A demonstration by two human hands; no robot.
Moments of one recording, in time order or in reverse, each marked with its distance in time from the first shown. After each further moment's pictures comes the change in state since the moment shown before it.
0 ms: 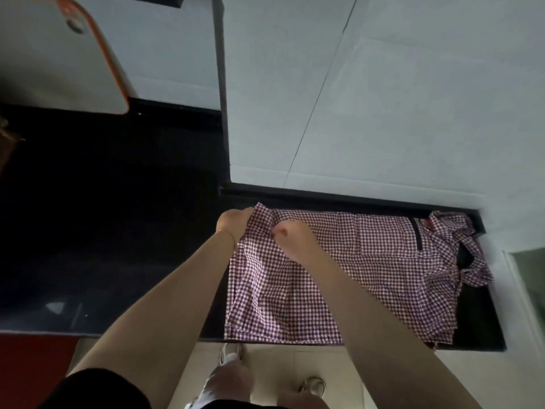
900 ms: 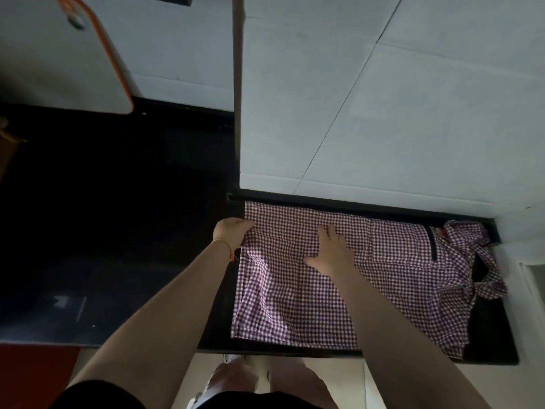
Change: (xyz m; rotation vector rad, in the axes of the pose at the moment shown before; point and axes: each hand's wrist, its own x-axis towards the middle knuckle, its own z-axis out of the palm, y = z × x) left_hand 0.029 -0.021 -0.014 -0.287 -0.132 -0.143; right_hand 0.022 0.069 -0.003 -0.386 -0.161 0.336
